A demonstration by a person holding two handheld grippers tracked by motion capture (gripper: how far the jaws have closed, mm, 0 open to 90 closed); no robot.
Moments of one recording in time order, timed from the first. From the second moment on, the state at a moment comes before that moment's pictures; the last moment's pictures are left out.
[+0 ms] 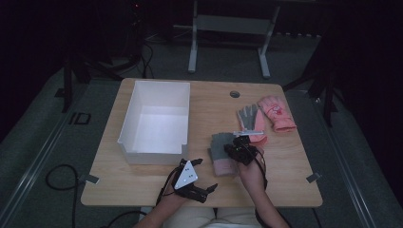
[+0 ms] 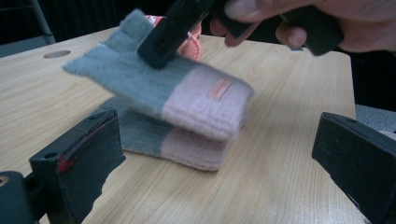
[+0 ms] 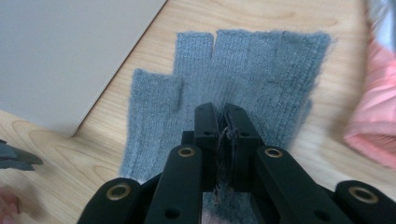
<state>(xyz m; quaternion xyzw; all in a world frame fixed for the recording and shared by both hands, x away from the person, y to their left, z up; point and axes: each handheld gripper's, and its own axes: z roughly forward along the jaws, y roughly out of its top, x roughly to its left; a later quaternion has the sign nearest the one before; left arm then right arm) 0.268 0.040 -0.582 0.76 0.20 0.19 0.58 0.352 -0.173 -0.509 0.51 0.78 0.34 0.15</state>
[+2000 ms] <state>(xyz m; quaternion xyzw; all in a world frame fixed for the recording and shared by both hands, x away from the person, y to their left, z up) 0.304 -0.039 -0.578 0.89 0.03 0.28 0.37 0.433 -0.198 -0.547 0.52 0.80 0.29 0.10</state>
